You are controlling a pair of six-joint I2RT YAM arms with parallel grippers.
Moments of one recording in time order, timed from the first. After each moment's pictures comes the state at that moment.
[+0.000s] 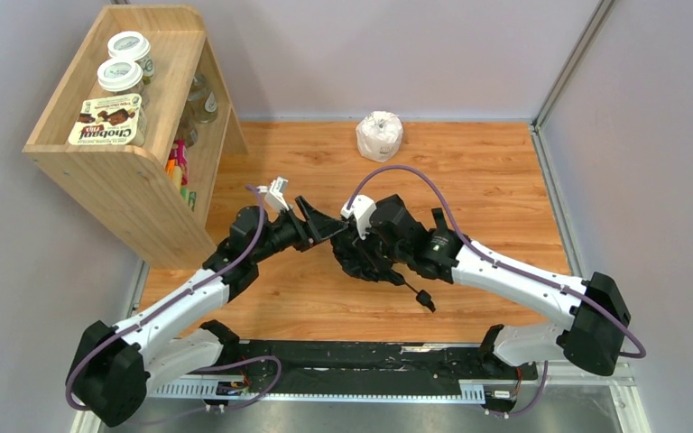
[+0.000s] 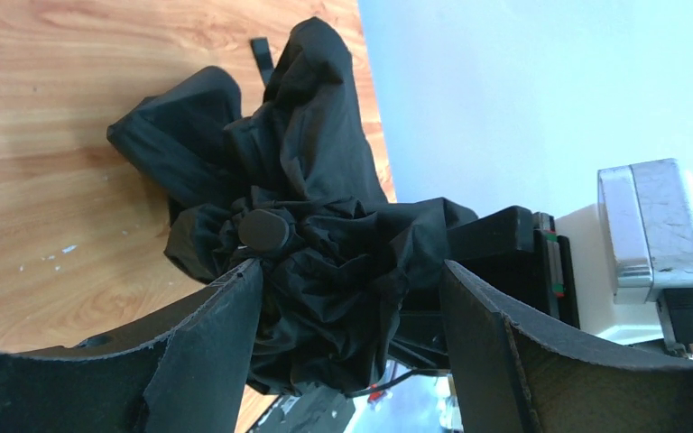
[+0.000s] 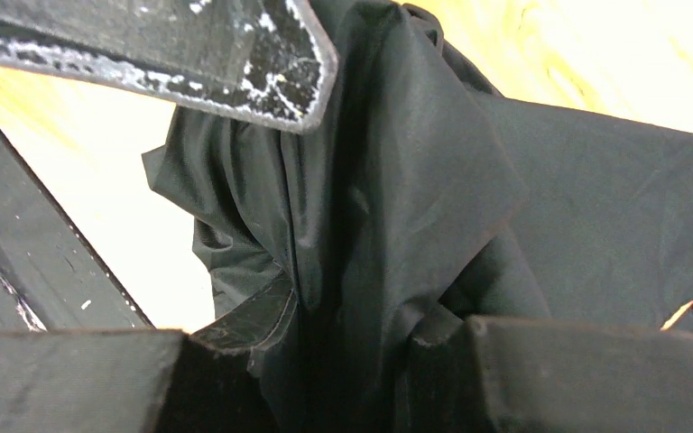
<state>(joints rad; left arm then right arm) -0.58 0.97 0.53 0.27 0.33 -1.06 0.99 1.30 1.01 -0.40 0.04 0.05</state>
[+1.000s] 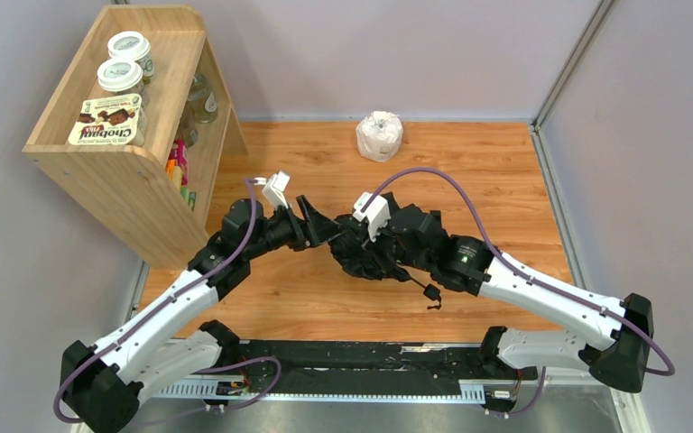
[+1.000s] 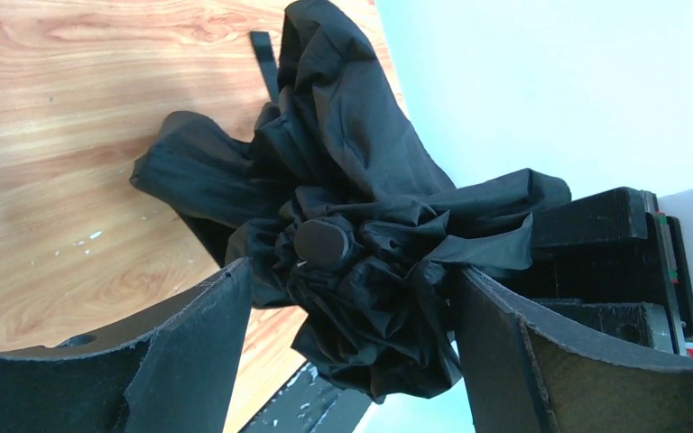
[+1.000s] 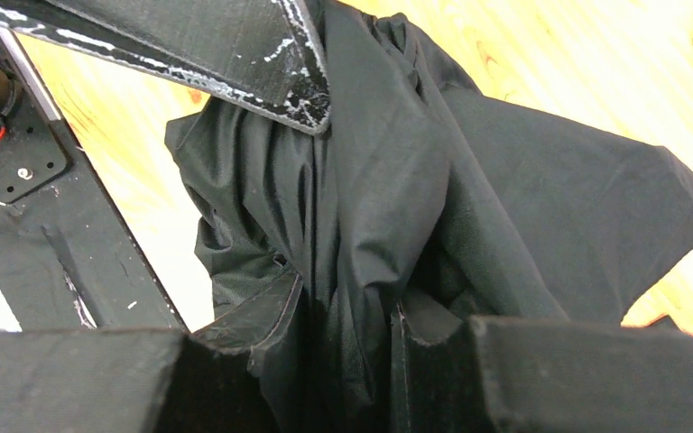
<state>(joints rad) -0.60 0.90 0.67 -0.04 0.33 -0.87 1.04 1.14 1.01 -0.42 0.05 0.01</state>
